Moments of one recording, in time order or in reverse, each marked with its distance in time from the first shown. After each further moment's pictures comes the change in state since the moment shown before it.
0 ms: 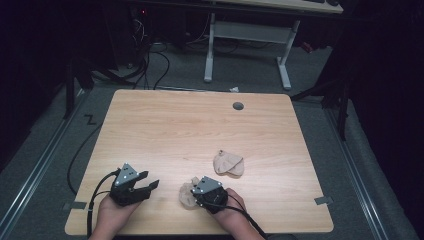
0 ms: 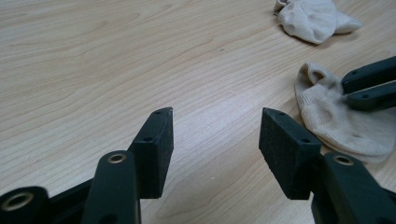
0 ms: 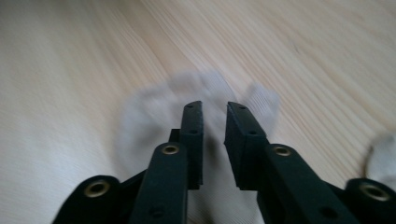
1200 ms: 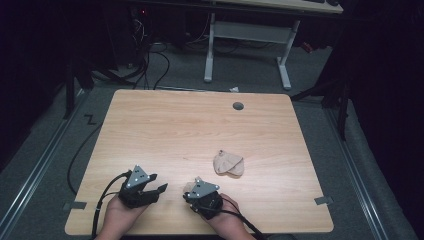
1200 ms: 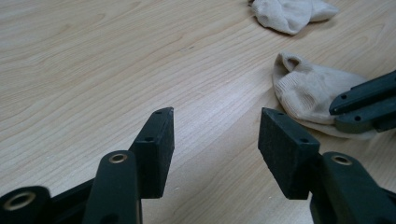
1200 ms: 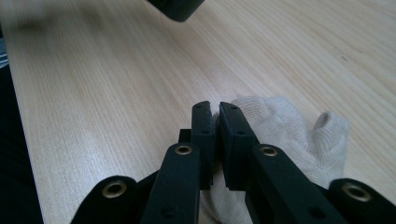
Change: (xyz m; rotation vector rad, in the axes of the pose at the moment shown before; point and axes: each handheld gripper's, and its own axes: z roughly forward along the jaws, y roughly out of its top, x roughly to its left) left arm -0.021 0.007 0.011 0.028 -0.040 0.056; right arm 0.015 0.003 0.001 -0.029 0.098 0.045
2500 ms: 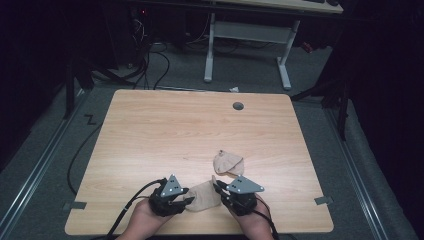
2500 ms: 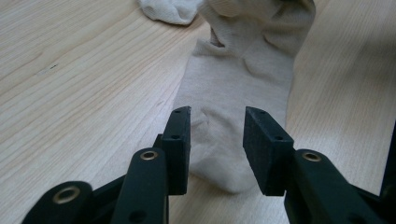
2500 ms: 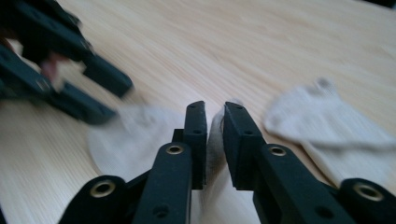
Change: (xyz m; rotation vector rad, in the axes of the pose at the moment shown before) left arm -0.066 0.019 0.041 0.078 -0.193 0.161; right arm -0.042 -0.038 -0.073 -0.154 -0.191 0.167
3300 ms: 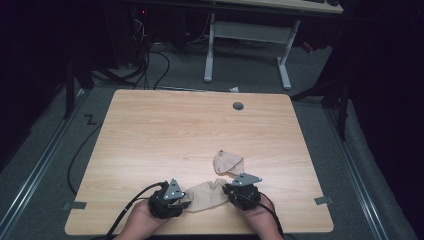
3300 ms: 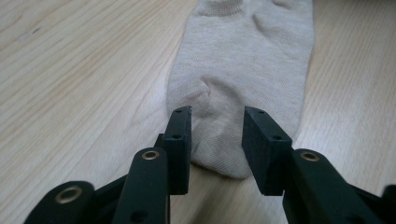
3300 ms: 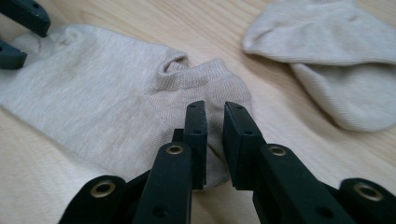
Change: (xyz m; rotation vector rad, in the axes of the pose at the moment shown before) left arm 0.004 -0.017 0.001 0.121 0.011 0.042; right arm -0.031 -0.027 0.029 0.213 0.017 0.031
